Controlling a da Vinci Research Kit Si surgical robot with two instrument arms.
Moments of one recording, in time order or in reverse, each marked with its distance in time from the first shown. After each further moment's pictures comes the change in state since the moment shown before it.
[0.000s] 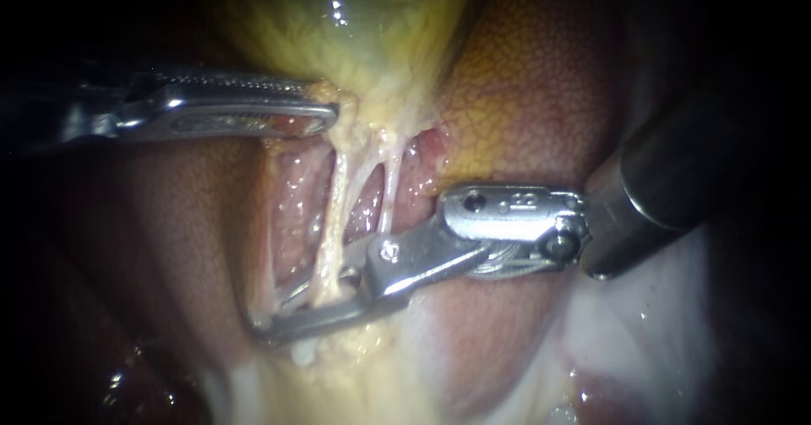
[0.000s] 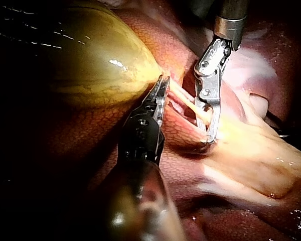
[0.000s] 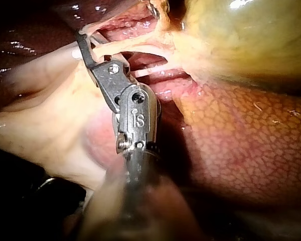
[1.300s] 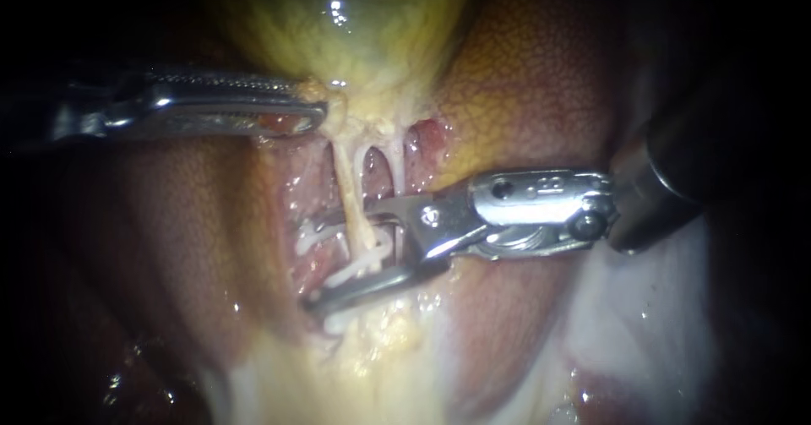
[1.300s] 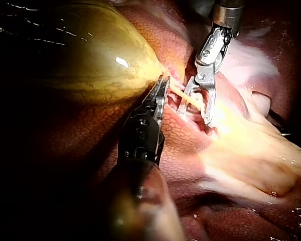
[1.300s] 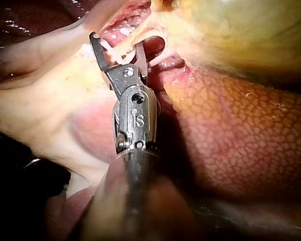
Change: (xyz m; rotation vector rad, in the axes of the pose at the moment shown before) right arm -0.001 0.001 -0.004 -0.305 -0.022 -0.008; left arm 0.000 0.000 -0.001 0.006 -0.001 -0.003
